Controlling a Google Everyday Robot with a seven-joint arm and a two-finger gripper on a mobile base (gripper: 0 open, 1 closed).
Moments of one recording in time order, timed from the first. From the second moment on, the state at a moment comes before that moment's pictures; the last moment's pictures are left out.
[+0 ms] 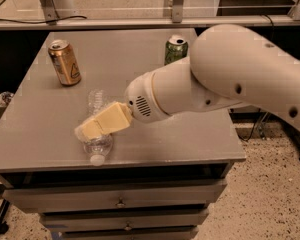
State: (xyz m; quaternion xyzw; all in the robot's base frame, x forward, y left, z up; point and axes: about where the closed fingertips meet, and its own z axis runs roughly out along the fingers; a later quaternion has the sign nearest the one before) arm 0.451 0.081 0.901 -0.41 0.79 0.31 0.34
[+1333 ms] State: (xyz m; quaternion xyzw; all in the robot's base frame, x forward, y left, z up) arm 0.458 0.140 0.861 -0.36 0.84 0.28 0.30
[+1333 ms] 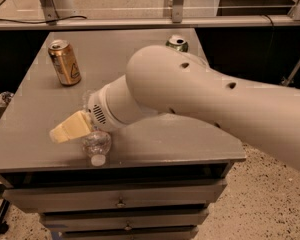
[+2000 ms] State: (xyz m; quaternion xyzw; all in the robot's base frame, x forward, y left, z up) arm 0.463 0.111 0.835 -0.40 0.85 0.19 0.29
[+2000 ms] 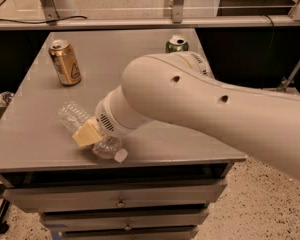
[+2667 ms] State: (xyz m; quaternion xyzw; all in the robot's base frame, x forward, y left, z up) arm 0.464 0.109 0.839 -0.40 0.85 0.19 0.29
